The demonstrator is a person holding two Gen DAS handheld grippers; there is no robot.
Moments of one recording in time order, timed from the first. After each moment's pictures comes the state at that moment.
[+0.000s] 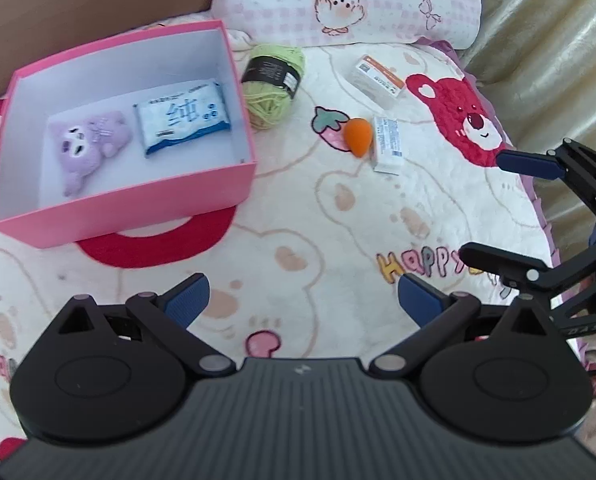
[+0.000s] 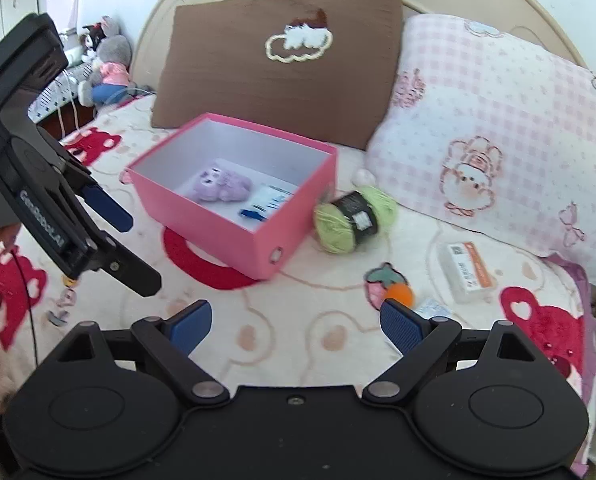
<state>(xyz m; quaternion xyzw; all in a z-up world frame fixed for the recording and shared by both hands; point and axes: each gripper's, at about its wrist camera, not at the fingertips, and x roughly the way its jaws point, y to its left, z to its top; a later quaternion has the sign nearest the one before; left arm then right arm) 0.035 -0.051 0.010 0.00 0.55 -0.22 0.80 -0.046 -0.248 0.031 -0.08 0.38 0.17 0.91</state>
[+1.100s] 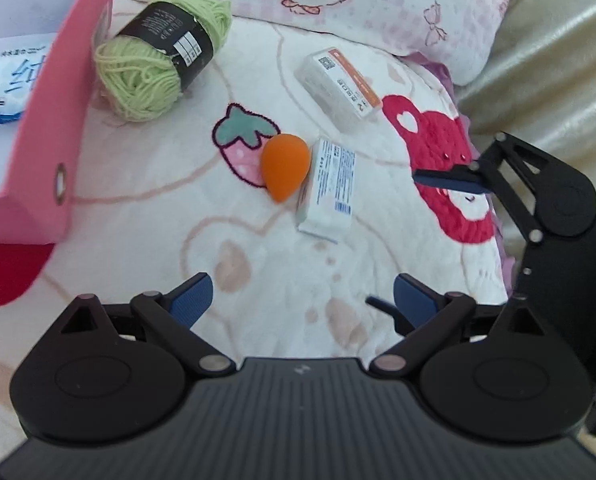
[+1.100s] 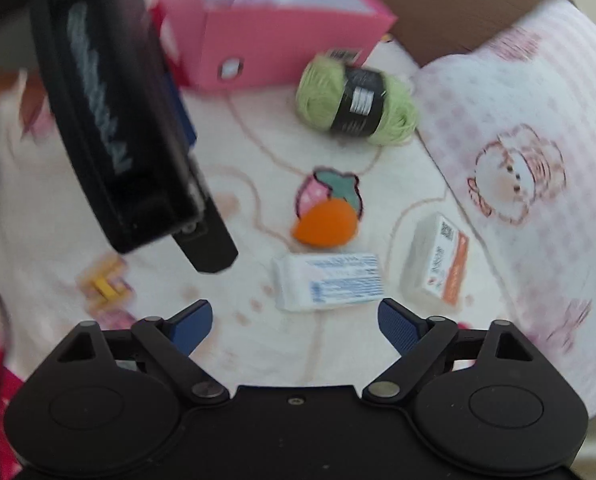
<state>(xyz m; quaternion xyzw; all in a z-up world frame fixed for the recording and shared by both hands) 0.108 -0.173 -0.106 -0.14 0.55 -0.23 0.79 0.035 -0.294 -0.089 -0.42 0.44 0.25 0.76</state>
